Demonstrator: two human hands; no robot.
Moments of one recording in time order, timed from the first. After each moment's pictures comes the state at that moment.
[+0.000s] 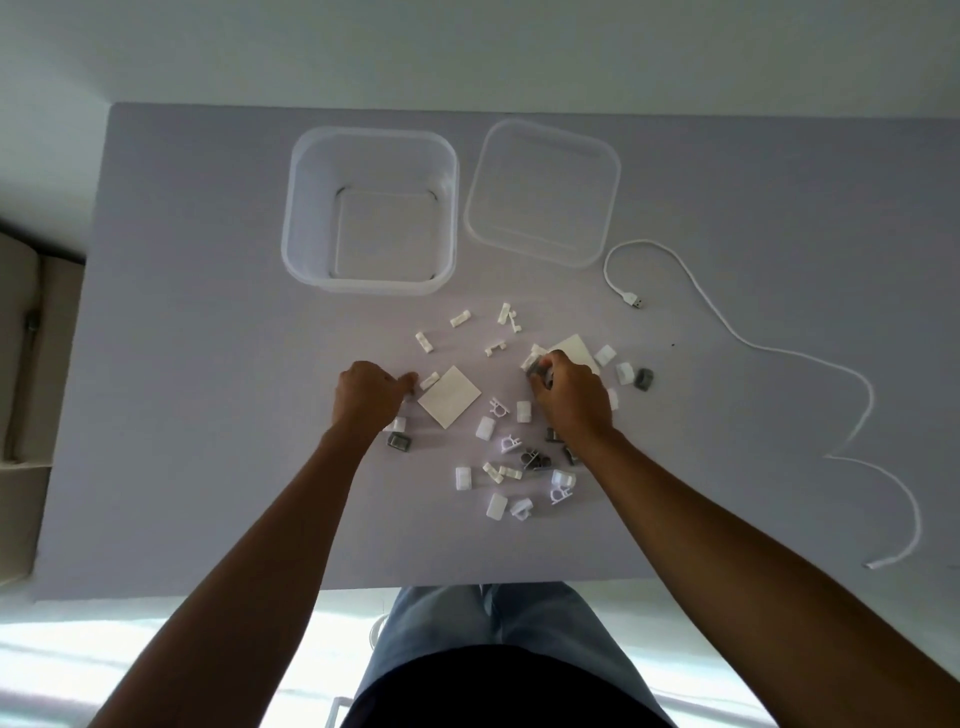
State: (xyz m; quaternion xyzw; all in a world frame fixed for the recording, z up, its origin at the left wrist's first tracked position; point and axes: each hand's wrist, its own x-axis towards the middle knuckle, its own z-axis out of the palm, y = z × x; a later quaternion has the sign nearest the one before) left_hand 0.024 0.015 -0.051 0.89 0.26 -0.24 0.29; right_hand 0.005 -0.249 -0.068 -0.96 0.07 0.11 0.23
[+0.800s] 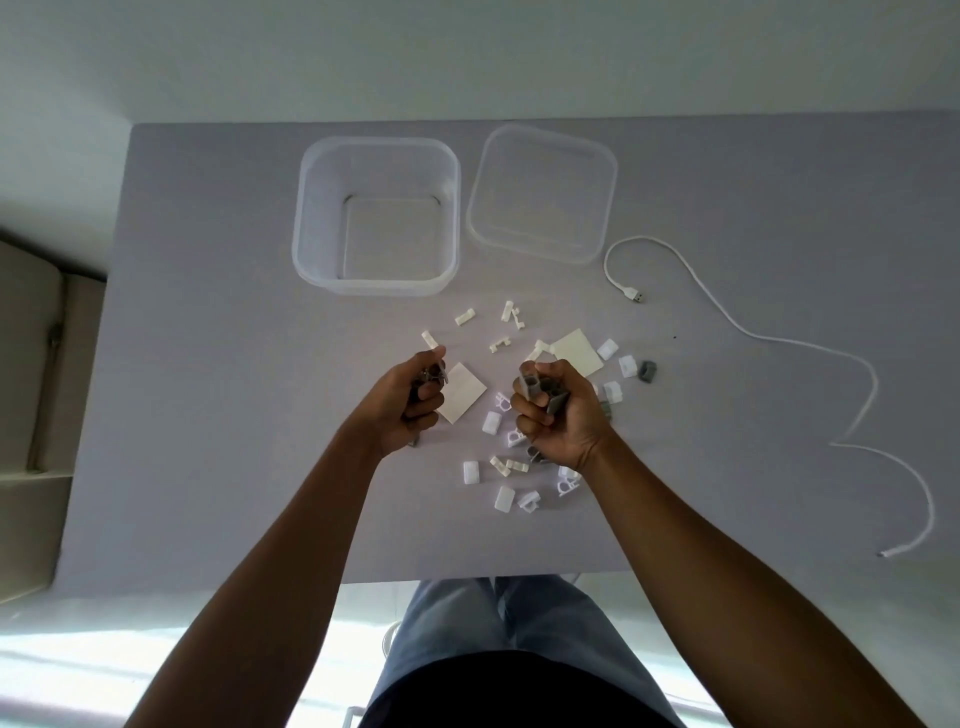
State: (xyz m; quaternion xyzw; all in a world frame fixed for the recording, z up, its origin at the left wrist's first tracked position) left_hand 0.006 -0.006 -0.006 0.48 0.27 -0.37 0.75; right_hand -0.022 -0.228 -0.020 -0.24 0.19 0.32 0.90
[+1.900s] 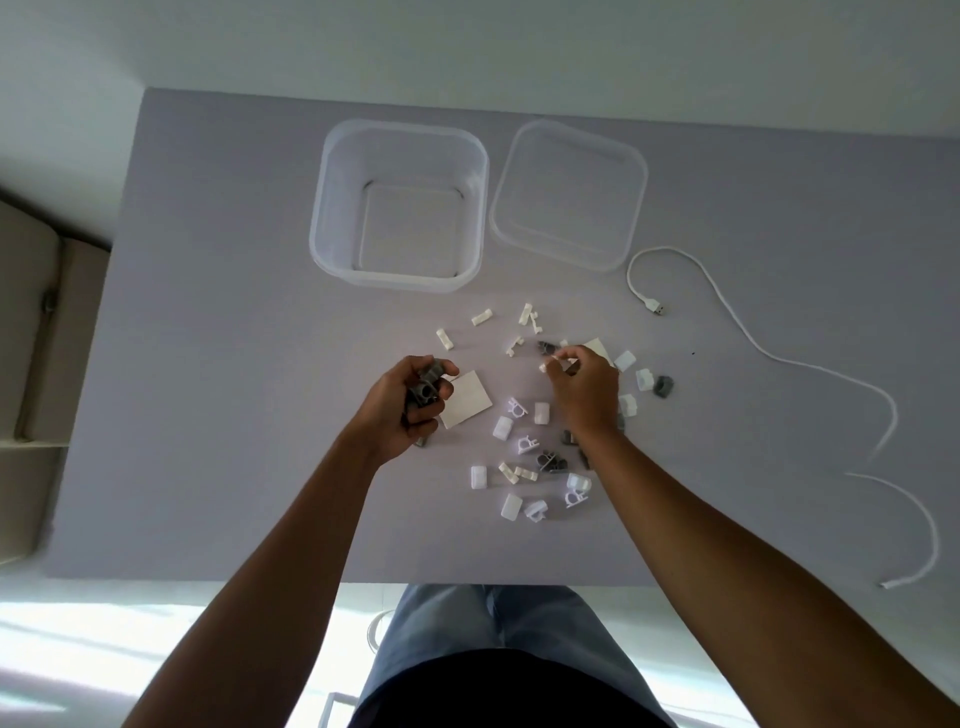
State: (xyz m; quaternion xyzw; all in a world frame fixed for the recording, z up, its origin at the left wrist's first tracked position) left_hand 0.002 0.015 -0.021 0.45 0.27 -0.37 0.77; right_hand 0.014 -0.231 -0.069 -0.90 0.20 0.04 0.38
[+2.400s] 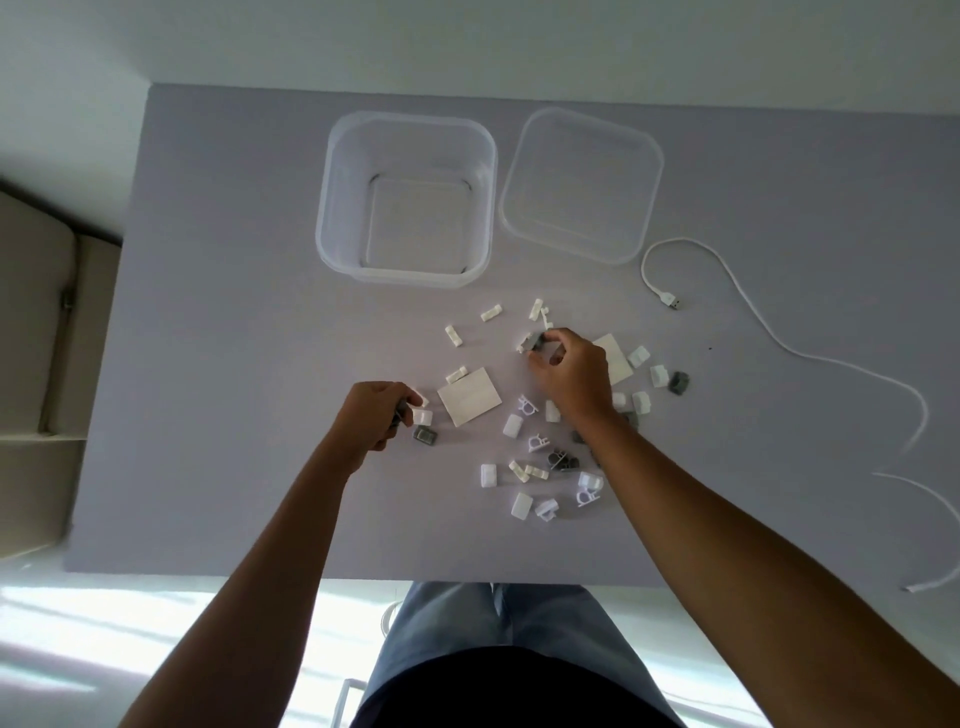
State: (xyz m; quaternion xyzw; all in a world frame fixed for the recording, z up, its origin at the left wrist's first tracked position) left_hand -0.010 0.048 -0.034 0.72 0.31 -0.31 0.54; right_hand 0.032 -0.215 -0.074 -0.92 0.13 0.07 0.36
